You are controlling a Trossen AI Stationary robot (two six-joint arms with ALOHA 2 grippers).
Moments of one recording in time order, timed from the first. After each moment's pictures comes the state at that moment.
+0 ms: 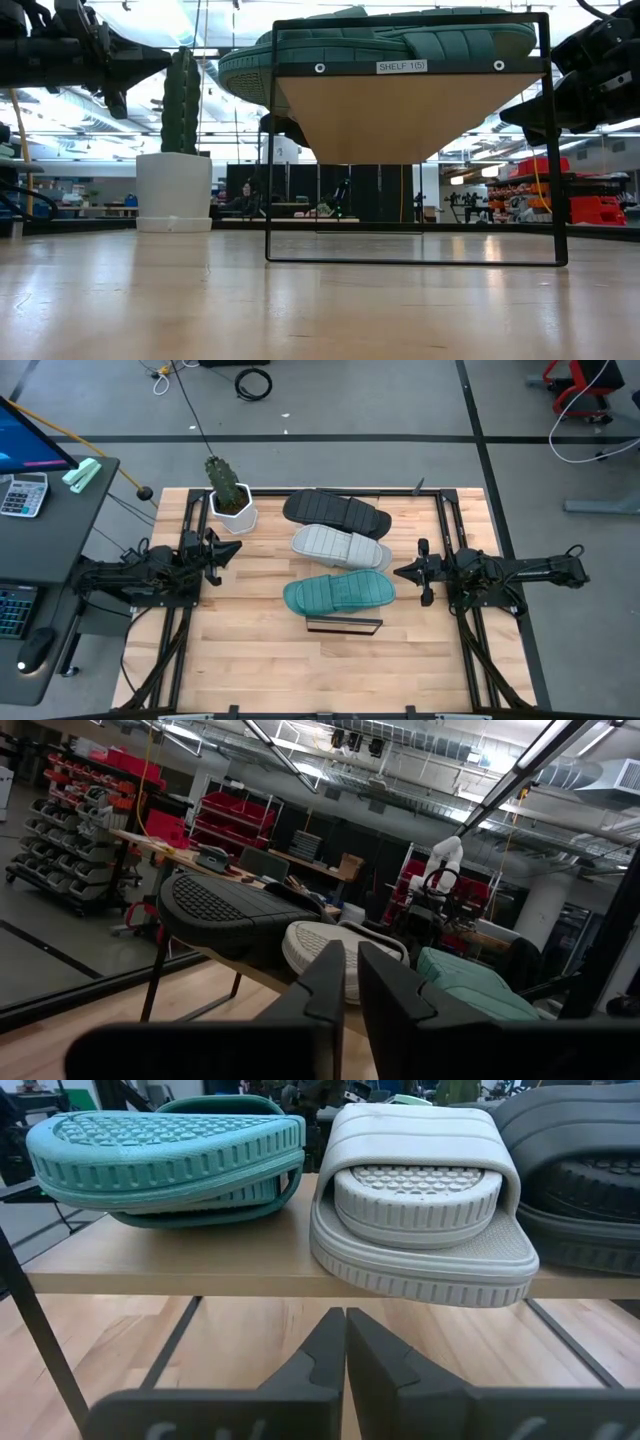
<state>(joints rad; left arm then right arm) 0.00 0.01 0.01 0.28 -0.36 -0.30 0.00 0.17 0.01 0.02 0.05 0.03</state>
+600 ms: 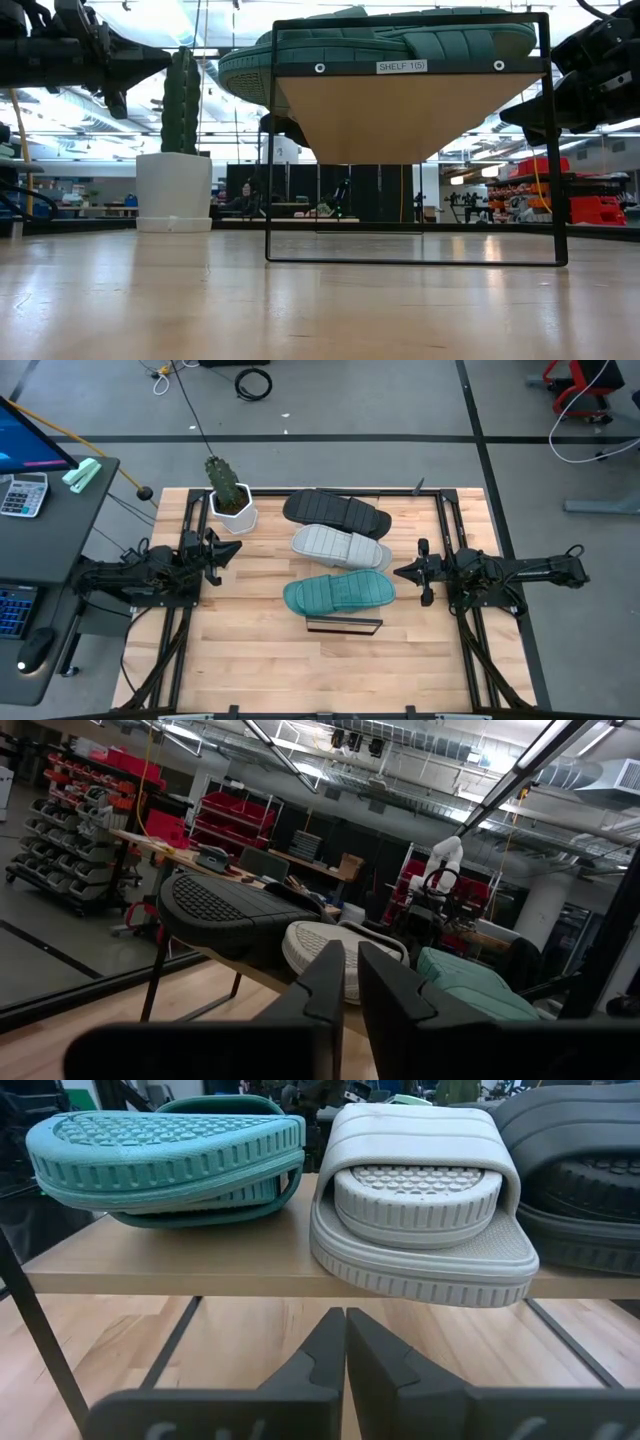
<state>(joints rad) 0.00 0.01 0.01 0.28 -0.36 -0.30 0.00 0.17 0.01 0.02 0.05 0.03</state>
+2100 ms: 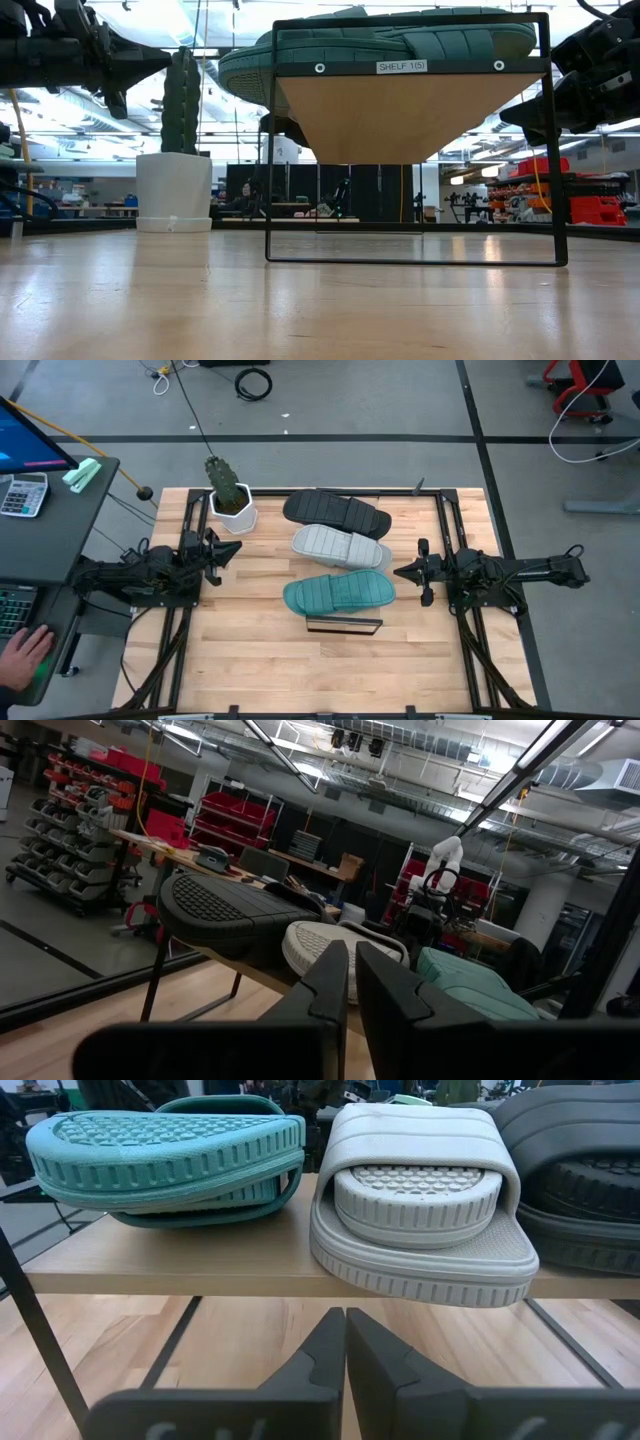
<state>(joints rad) 0.00 0.01 0.01 0.28 -0.36 -0.30 0.00 0.17 0.01 0.02 0.05 0.03</state>
